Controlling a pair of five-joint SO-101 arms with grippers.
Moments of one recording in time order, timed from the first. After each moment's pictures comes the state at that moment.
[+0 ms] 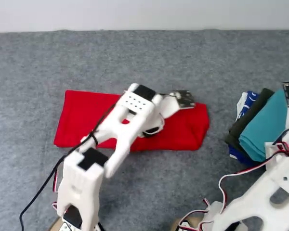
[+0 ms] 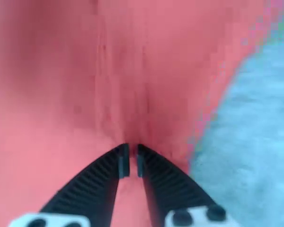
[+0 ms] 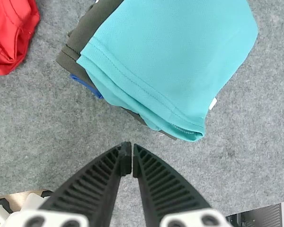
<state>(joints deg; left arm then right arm) 25.3 33.0 -11.3 82.8 -30.4 39.5 -37.3 8.4 100.6 40.2</state>
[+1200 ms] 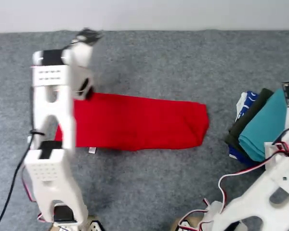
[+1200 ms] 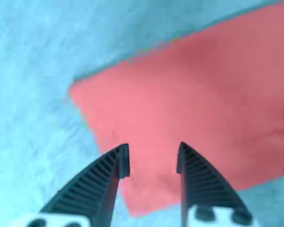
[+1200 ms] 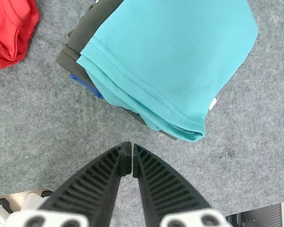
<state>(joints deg) -9.9 30.1 -36.0 98.8 -22.2 39.5 -37.3 8.4 100.6 40.2</state>
